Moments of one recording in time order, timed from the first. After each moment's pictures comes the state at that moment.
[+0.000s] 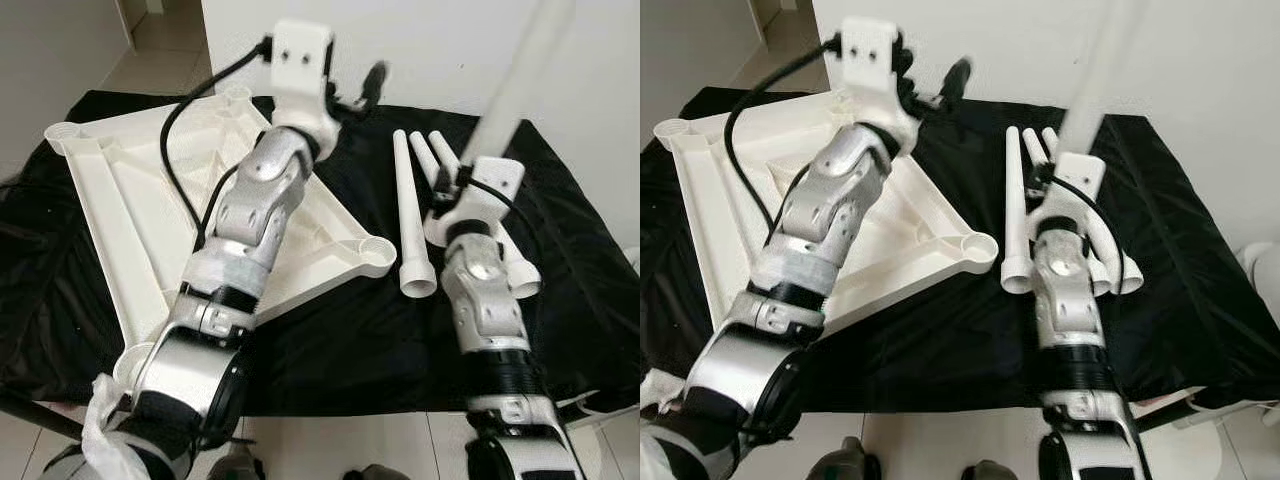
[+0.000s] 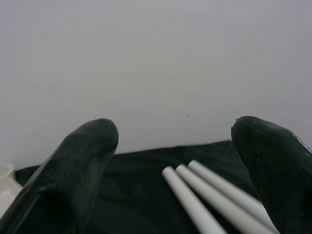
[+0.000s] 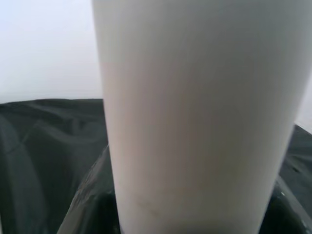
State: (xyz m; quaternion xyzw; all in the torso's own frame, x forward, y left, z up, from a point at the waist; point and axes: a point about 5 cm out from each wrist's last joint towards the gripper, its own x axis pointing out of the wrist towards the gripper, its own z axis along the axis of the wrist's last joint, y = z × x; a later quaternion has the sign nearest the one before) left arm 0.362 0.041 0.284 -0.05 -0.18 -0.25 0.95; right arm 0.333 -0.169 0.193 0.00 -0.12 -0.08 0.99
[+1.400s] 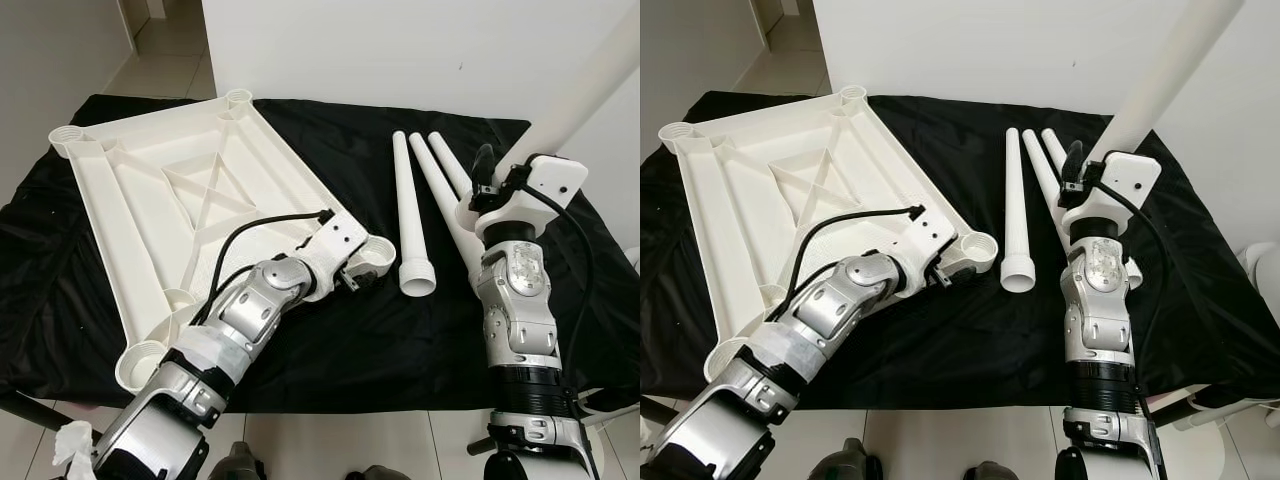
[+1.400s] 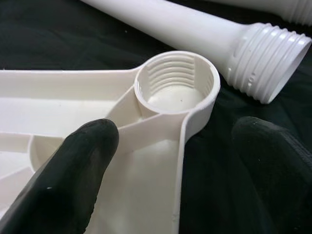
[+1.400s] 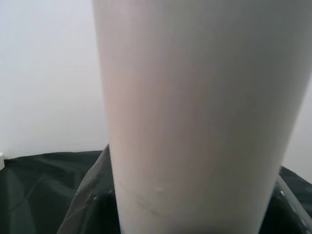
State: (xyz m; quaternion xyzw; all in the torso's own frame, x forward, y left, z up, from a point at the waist) left arm 0.318 0.017 0.144 0.17 0.10 -0.42 0.88; right arm 0.315 -0.195 0.220 0.01 -0.22 -0.09 0.97
